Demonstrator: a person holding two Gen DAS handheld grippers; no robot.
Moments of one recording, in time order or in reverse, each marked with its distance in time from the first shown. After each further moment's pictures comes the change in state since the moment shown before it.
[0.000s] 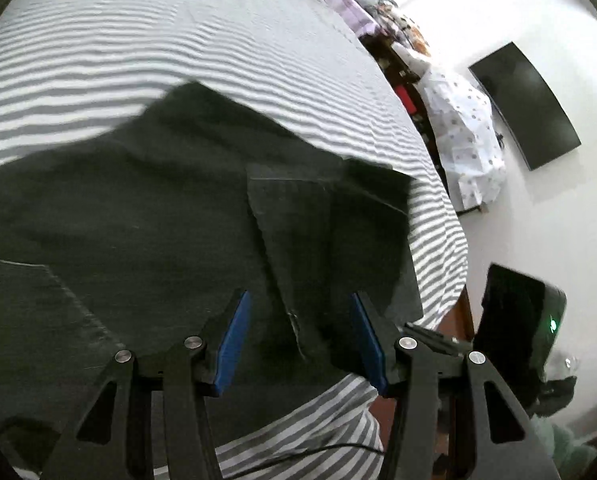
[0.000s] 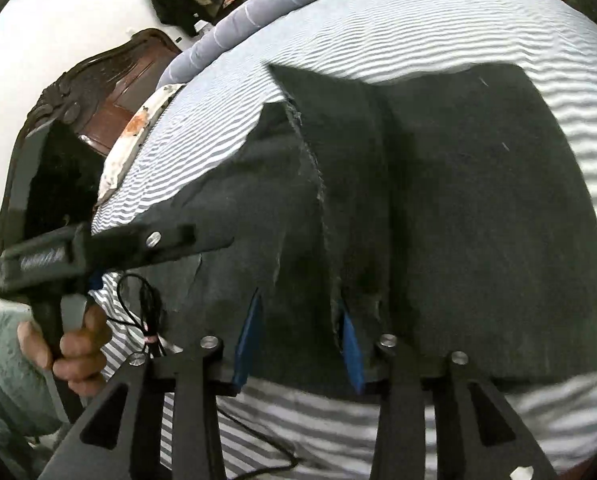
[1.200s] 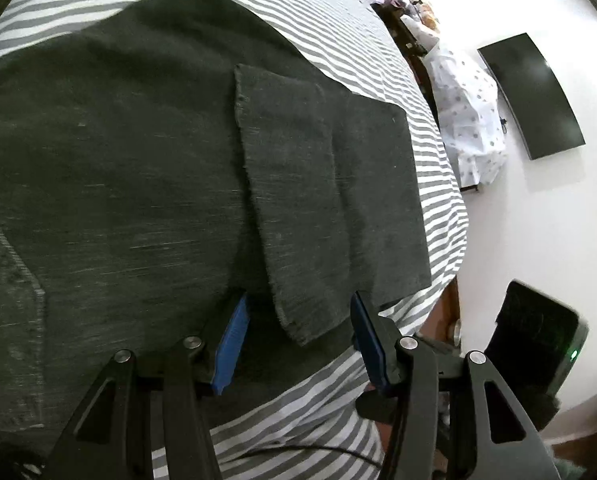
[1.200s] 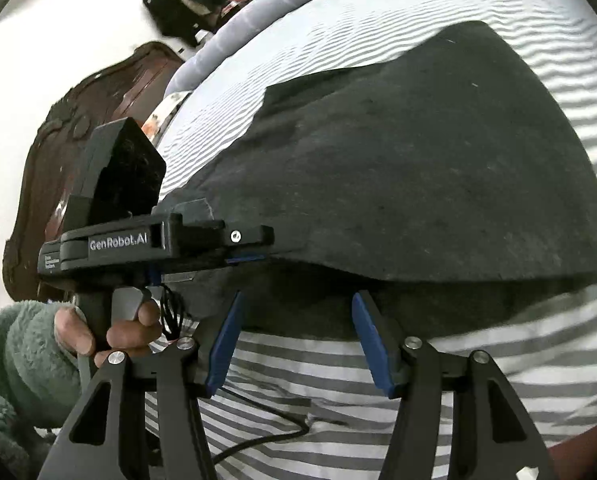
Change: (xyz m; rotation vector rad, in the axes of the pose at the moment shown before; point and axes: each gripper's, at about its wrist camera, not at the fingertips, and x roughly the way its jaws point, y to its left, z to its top) left arm 0.036 0.010 -0.019 -0.073 0.121 -0.046; right arm -0.011 -0.008 -0.038 0.063 -0.017 0.067
